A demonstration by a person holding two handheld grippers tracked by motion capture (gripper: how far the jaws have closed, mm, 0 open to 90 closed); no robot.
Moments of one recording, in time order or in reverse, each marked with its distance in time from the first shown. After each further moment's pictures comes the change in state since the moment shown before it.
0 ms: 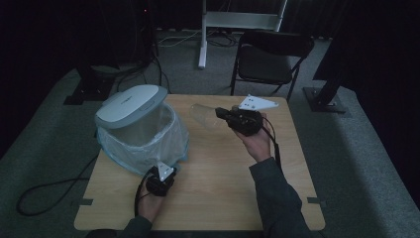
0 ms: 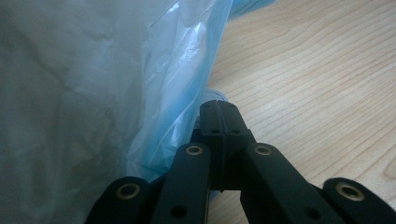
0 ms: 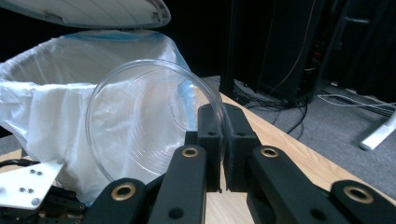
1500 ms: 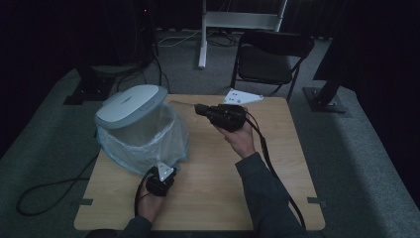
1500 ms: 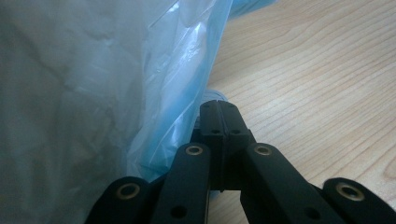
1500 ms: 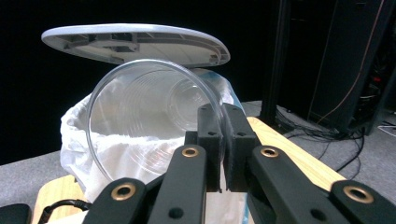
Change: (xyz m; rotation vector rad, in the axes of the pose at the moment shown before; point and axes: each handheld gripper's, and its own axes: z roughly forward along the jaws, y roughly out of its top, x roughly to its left) left arm 0.001 0.000 0.000 -0.005 0.000 0.012; right arm 0.023 0.025 0.031 -0.093 0.182 0.011
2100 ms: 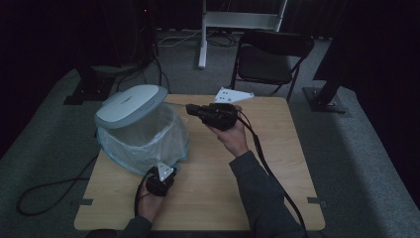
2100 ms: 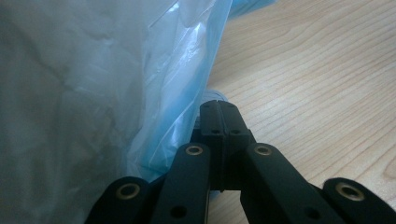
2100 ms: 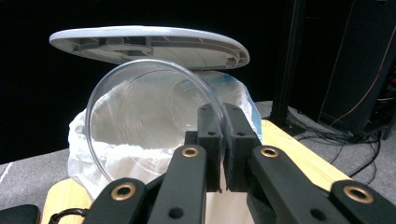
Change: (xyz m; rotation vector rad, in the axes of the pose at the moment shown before) left arm 0.000 0.000 0.000 0.001 -0.003 0.000; right arm 0.007 0.005 0.020 0.010 0.043 -0.008
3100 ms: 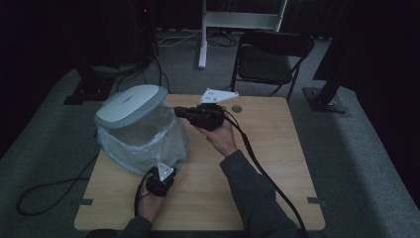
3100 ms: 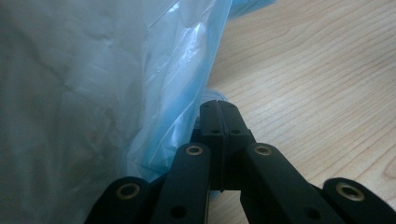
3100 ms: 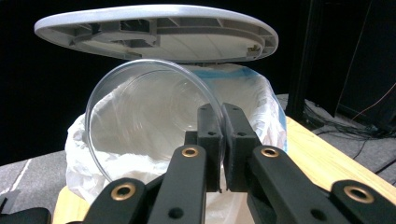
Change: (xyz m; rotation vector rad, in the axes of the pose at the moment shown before) left arm 0.000 0.000 0.000 0.000 -0.002 0.002; right arm 0.004 -0.004 0.034 0.028 0.049 0.038
